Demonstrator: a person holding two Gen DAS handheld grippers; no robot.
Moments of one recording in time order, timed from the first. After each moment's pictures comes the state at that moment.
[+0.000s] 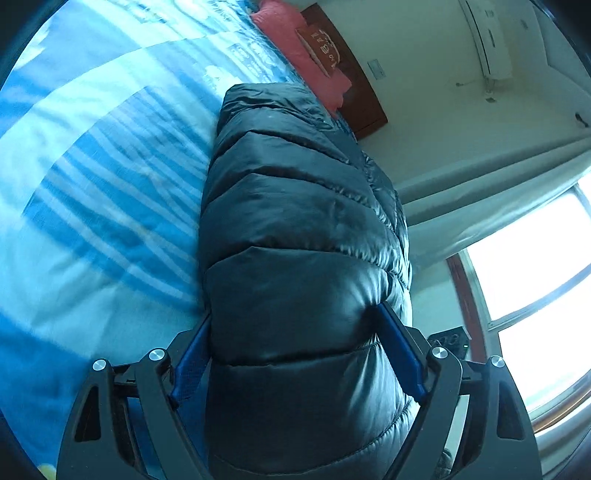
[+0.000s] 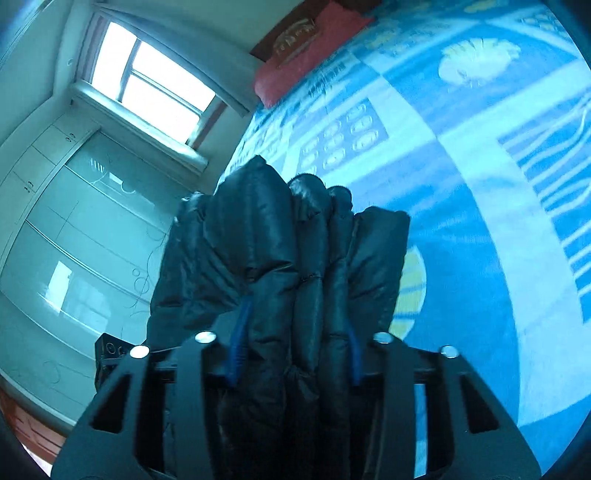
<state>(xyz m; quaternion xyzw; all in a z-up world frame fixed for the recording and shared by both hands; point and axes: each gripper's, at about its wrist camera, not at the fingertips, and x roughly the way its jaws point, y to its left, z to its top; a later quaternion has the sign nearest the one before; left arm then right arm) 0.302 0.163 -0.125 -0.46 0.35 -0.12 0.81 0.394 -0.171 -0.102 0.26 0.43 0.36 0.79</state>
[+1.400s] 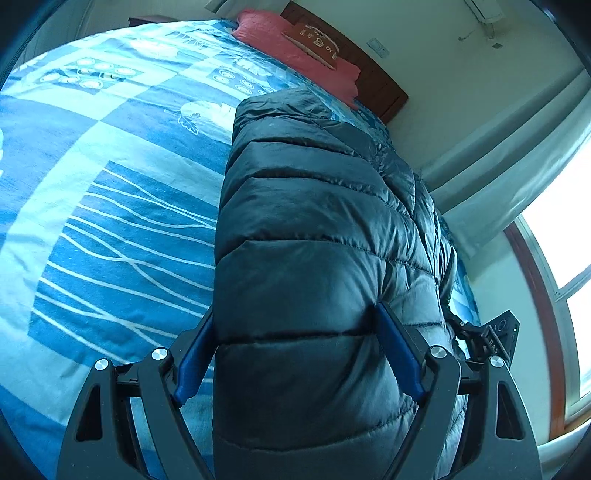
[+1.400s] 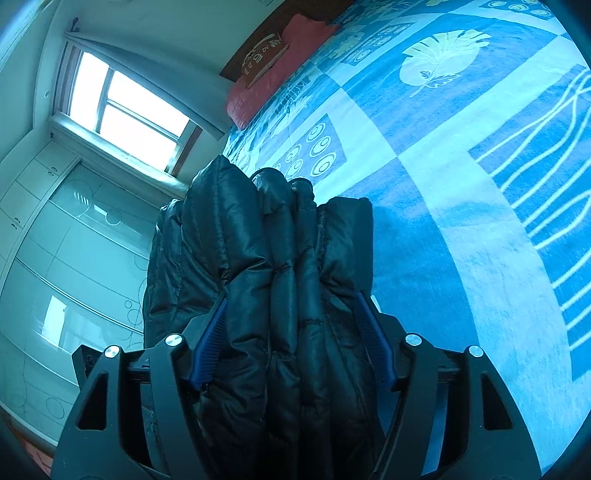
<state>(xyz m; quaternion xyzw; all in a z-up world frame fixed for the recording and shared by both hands) 0.333 0.139 -0.096 -0.33 0.39 -0.04 0.86 0.431 -0.183 -0.129 0.31 0.44 0.31 0.78</state>
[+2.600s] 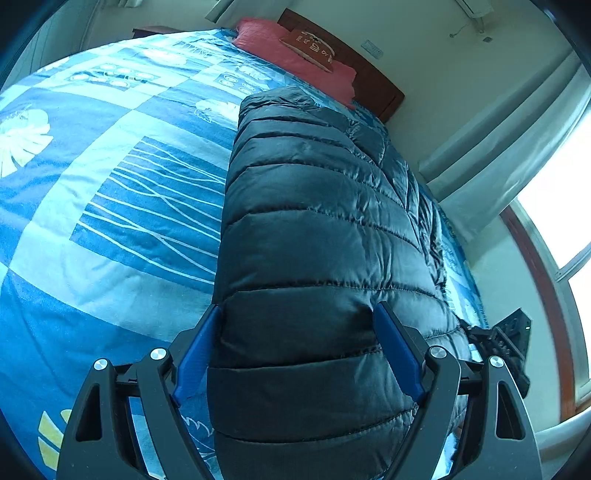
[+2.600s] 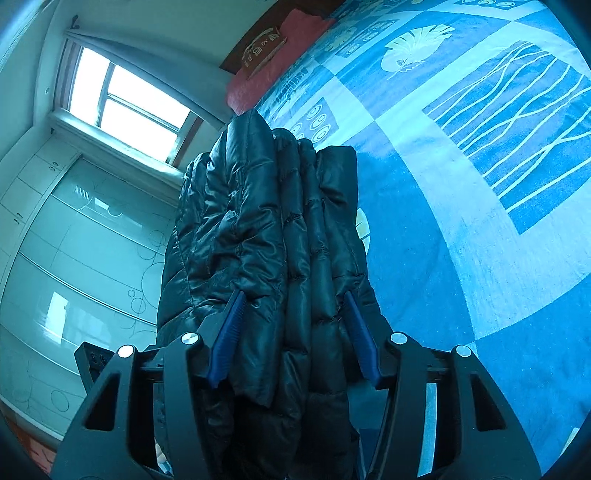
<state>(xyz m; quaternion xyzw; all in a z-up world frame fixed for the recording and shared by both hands) 0.264 0.105 -0.088 -0.31 0.38 -0.02 0.87 0.345 -0.212 -0.115 0.30 0.46 0.31 0.78</state>
